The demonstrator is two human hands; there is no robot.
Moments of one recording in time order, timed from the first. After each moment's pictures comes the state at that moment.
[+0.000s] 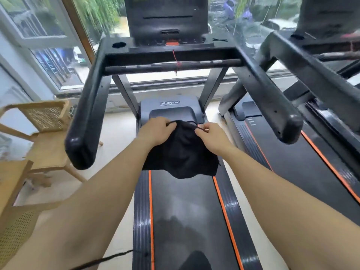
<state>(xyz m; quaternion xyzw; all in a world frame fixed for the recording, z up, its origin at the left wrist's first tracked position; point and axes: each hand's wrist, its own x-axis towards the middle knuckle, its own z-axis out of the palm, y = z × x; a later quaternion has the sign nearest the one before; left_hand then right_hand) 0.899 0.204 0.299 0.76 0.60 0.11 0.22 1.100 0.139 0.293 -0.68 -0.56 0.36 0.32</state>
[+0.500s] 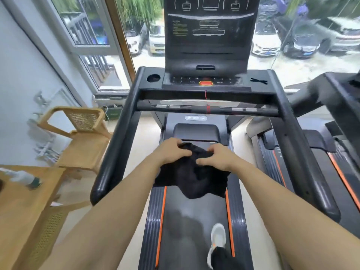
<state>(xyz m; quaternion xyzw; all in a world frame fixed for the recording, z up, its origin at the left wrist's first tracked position) 0.888 0.347 0.410 0.65 0.63 0.12 0.41 1.099 0.334 0.412 -0.60 -0.67 0.43 0.07</state>
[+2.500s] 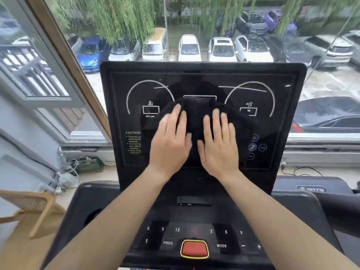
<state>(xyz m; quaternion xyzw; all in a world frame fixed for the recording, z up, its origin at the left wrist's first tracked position) 0.970 1.014 0.480 0.77 0.51 0.33 -0.21 1.136 1.013 0.453 -0.58 -0.76 -0.17 0.24</state>
